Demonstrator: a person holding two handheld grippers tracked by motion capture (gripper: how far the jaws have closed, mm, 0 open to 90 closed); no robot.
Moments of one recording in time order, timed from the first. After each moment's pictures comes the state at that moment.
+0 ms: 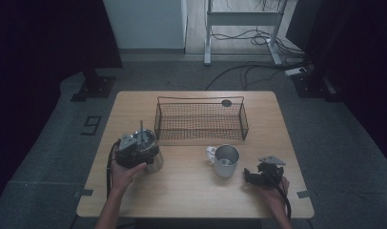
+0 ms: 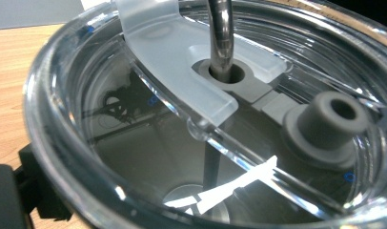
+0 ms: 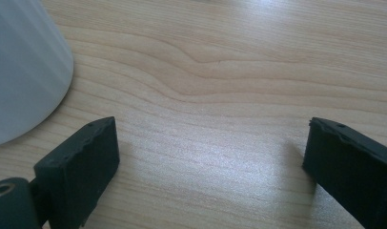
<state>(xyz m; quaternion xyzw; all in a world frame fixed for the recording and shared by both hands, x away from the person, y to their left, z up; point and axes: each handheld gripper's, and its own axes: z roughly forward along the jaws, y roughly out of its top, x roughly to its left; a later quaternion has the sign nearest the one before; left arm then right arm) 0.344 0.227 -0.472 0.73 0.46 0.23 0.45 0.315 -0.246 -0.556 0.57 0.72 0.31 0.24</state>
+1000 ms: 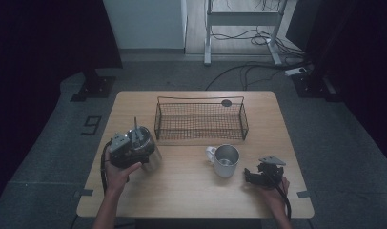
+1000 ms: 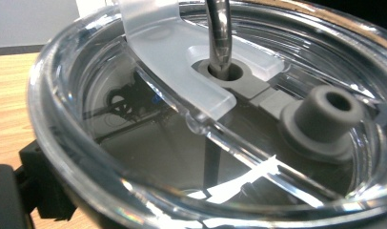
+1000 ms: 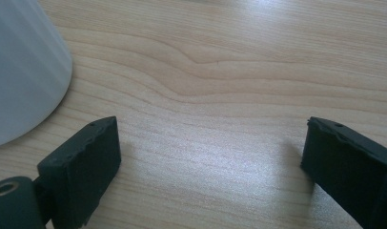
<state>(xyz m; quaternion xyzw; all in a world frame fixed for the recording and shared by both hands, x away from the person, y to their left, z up) 0.331 0.237 -0.452 0.71 0.45 0.23 0.49 0.315 -0.246 -0.556 0.58 0.72 0.31 0.24</state>
